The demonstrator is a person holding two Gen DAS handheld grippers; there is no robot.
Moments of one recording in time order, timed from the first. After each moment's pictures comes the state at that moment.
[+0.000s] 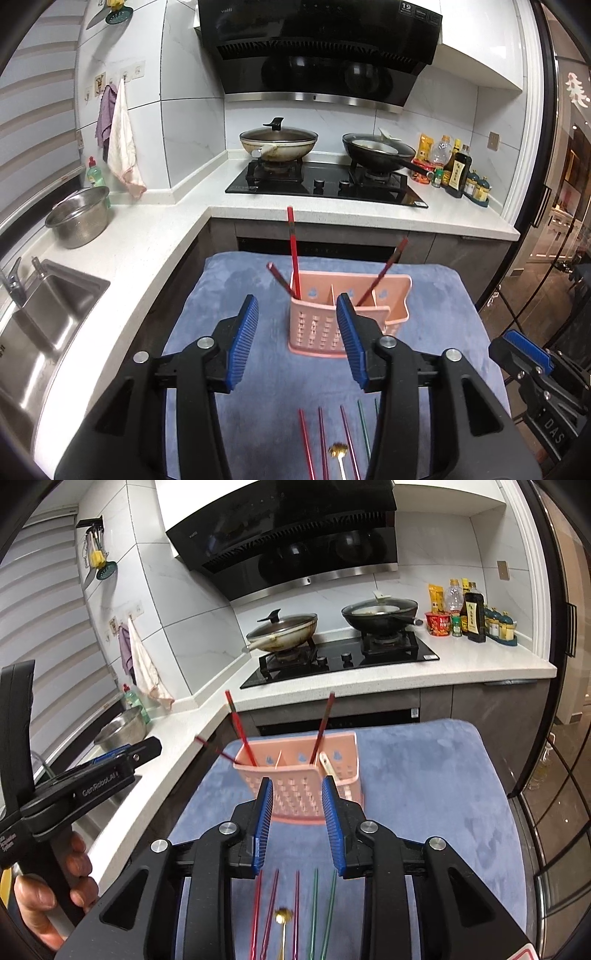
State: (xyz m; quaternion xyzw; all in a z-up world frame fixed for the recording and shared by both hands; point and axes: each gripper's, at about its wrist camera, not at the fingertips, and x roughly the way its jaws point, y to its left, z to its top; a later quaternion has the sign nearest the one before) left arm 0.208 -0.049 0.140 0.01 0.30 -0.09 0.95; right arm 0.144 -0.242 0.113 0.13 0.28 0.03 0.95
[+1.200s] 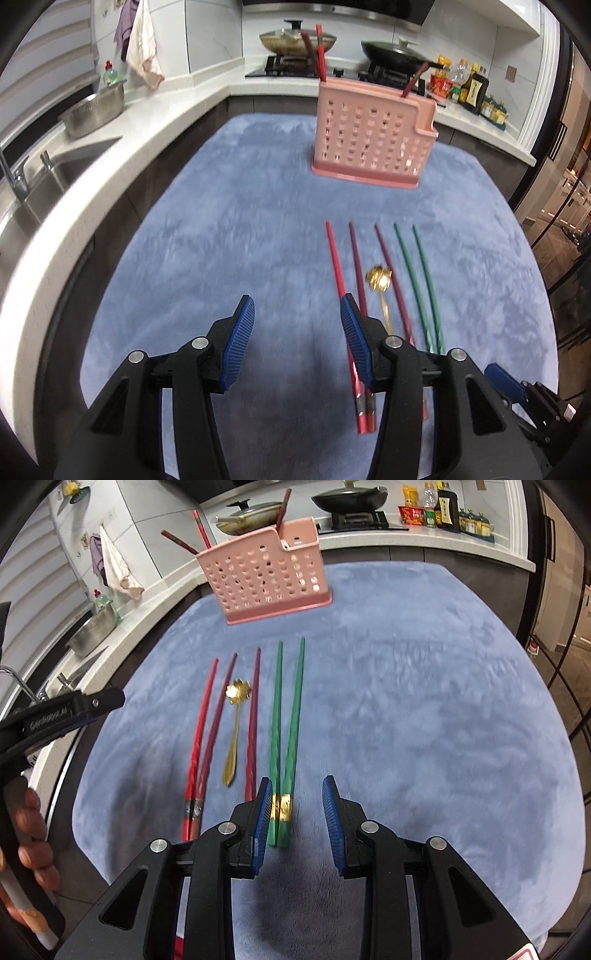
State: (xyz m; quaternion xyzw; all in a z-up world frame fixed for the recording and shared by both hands) left arm 0.104 -0.016 -0.031 0.01 0.43 -0.06 0.90; right arm 0.025 -0.209 -0.080 0.13 0.44 0.00 0.89
